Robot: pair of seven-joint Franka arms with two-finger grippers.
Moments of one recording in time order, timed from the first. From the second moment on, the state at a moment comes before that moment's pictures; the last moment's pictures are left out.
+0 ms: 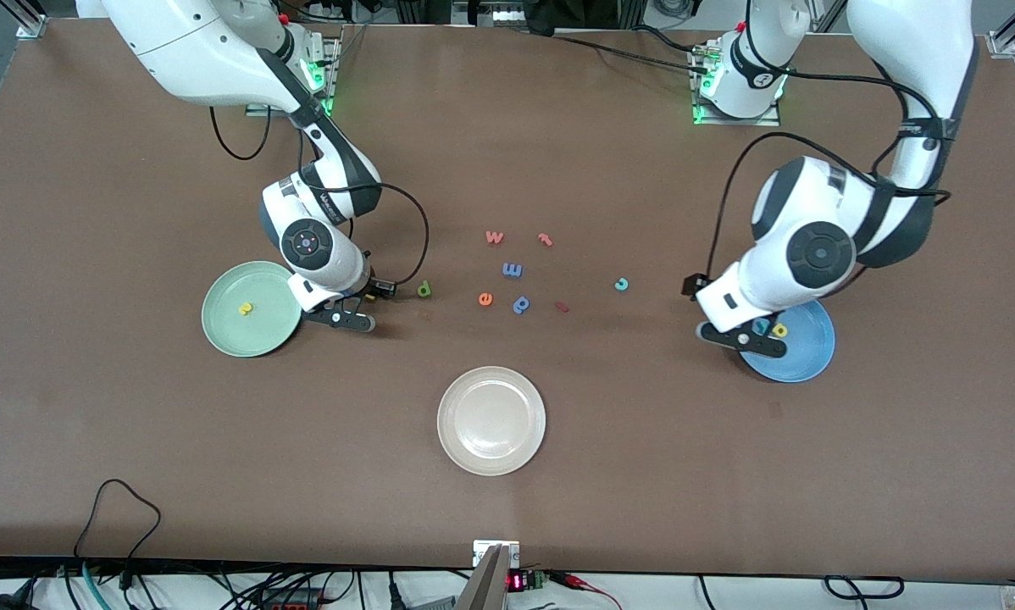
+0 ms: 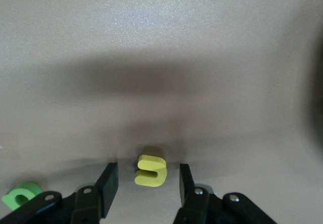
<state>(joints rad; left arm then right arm) -0.04 0.40 -0.31 -1.80 0.06 1.98 -0.21 0.20 0.55 0.25 -1.99 -0.14 2.39 0.71</state>
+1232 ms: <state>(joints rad) -0.16 0.54 -0.36 -2.11 0.15 2.56 -0.67 0.13 0.51 0.24 -1.99 -0.14 2.39 0.57</state>
